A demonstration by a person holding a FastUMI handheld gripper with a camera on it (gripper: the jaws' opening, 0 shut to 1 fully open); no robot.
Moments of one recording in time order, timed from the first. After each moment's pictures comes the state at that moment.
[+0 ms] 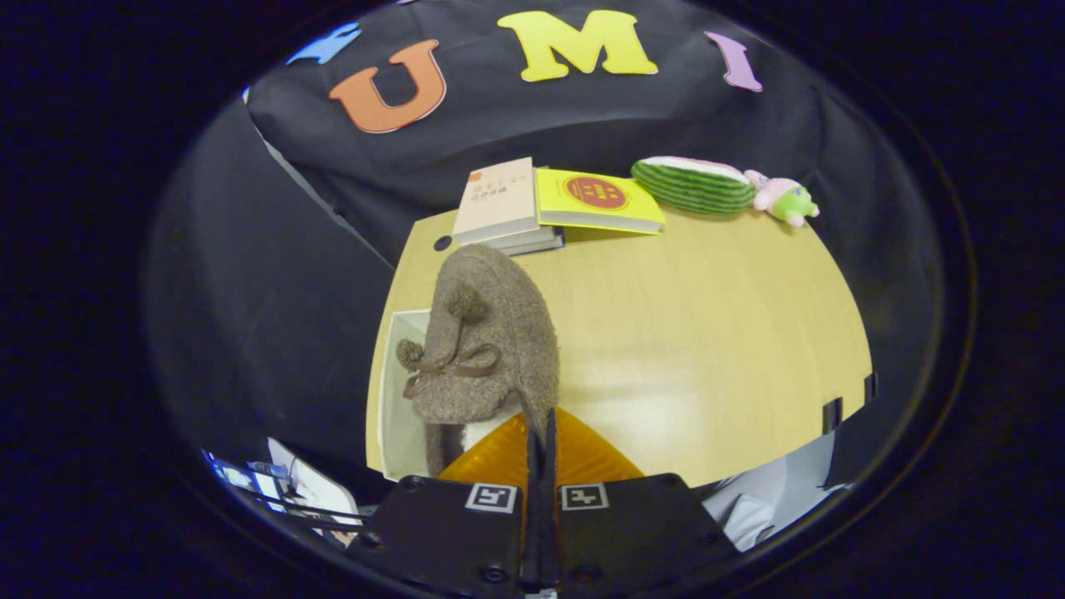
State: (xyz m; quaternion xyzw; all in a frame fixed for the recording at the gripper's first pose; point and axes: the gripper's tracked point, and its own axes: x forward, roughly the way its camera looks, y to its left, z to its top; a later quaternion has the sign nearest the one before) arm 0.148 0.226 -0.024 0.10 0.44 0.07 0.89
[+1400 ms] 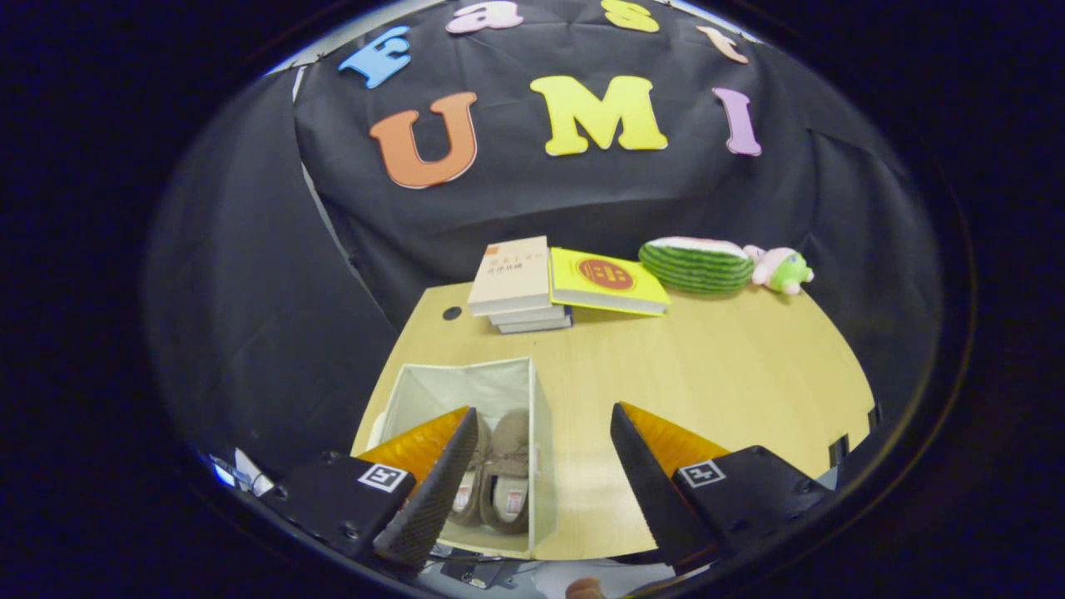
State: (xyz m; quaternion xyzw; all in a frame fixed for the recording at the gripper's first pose) arm 0.169 0.220 -0.001 0.06 0.26 0.05 0.96
